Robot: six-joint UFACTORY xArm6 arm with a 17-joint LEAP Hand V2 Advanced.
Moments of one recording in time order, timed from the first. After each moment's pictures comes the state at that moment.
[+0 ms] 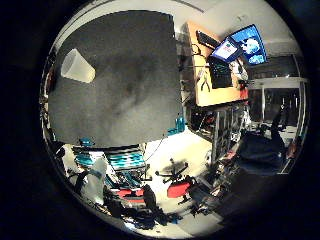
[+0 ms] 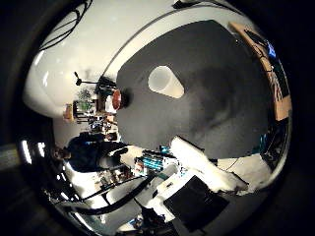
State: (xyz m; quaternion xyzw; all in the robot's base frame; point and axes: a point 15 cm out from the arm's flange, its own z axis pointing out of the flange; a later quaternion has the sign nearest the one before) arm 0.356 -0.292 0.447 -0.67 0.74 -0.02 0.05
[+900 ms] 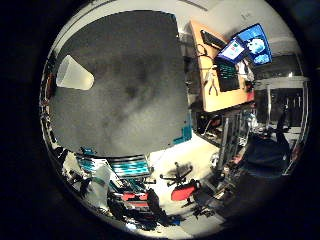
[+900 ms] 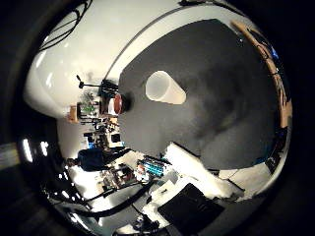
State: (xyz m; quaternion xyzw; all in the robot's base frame) arm 0.396 -0.303 0.396 -0.65 0.75 0.02 0.12
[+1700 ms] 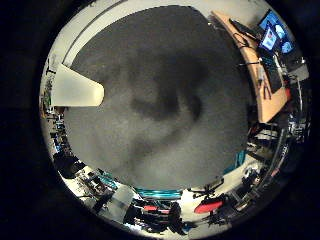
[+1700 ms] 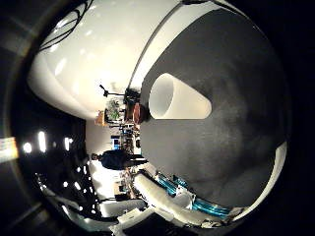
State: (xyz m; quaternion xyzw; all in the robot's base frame) arm 0.432 -0.286 0.276 -0.63 0.72 0.09 0.27
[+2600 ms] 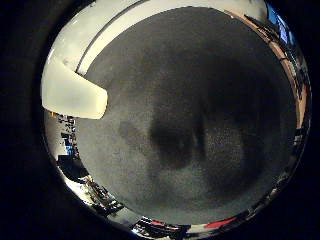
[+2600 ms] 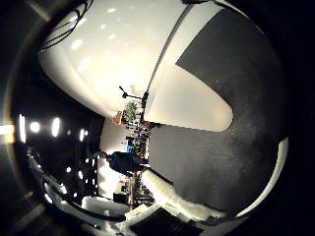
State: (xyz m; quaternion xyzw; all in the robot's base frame) arm 0.442 -0.273 0.230 -0.62 0.68 0.08 0.39
